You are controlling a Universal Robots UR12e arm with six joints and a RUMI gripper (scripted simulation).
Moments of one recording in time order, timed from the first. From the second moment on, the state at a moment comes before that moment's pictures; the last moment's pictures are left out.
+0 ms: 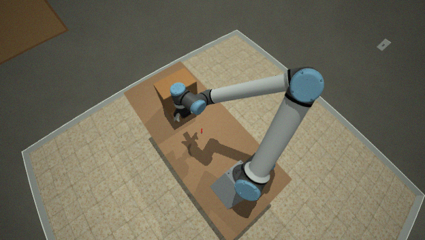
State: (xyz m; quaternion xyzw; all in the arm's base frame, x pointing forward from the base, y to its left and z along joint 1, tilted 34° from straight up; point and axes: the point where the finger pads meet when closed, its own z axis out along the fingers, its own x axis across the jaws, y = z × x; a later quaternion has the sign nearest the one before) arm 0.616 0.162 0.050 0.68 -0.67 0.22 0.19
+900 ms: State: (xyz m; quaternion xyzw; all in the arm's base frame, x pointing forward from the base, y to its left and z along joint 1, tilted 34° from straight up) arm 0.620 0.160 0.046 0.69 -0.67 0.22 0.18
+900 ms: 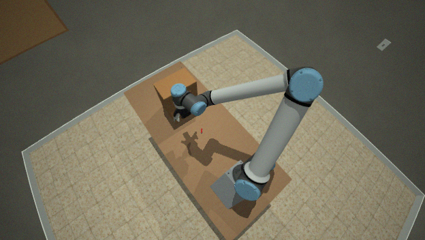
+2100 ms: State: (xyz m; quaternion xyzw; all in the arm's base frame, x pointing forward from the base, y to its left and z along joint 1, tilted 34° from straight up) arm 0.657 0.141 0.018 0.72 -0.63 0.28 0.10
